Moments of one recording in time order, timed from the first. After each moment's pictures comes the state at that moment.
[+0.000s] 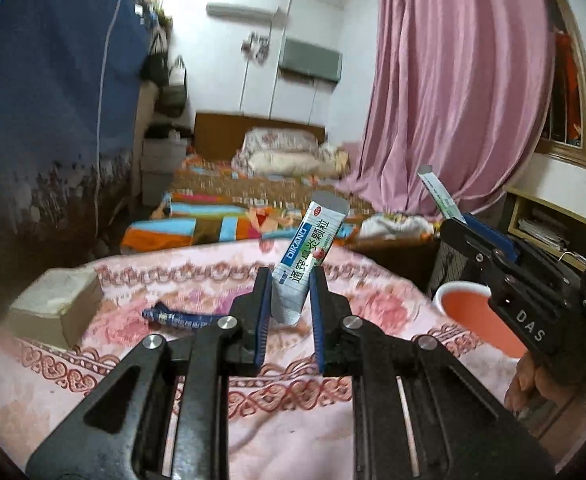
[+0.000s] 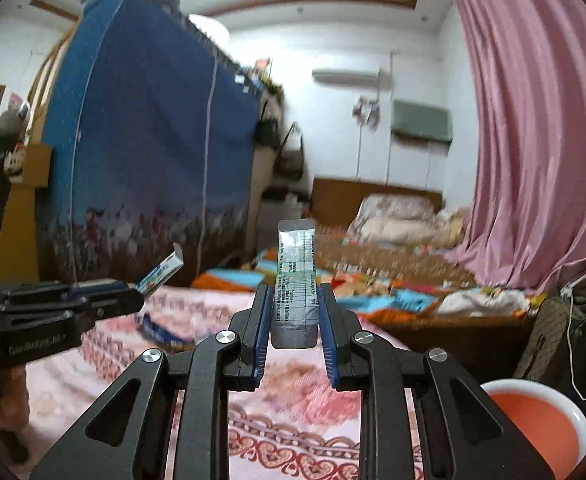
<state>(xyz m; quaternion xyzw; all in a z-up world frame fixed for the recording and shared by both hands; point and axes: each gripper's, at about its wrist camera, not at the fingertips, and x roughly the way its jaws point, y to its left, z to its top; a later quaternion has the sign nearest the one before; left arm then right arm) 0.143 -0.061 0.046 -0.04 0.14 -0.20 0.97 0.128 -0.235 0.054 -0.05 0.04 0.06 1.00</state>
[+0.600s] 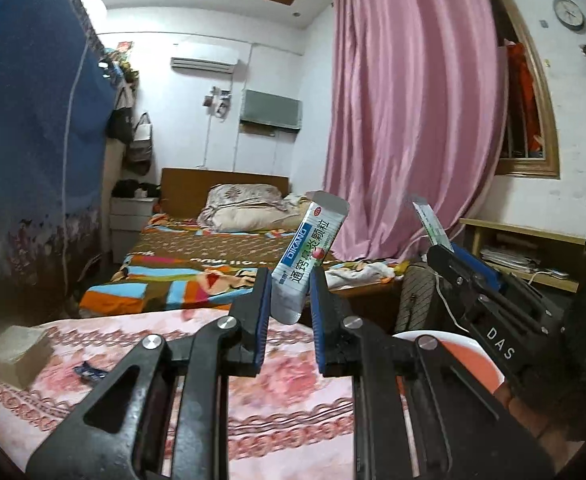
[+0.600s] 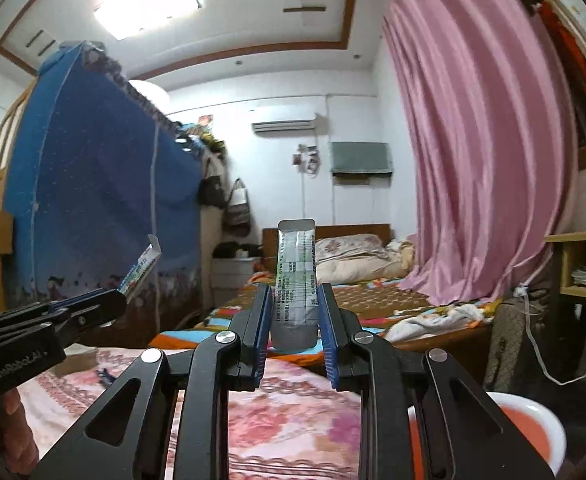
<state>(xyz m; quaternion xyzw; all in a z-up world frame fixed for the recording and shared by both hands) 0.117 -0.140 0.087 -0.03 0.05 -0.25 0.97 0.079 -0.316 0.076 0.01 -0.04 -0.03 1.00</state>
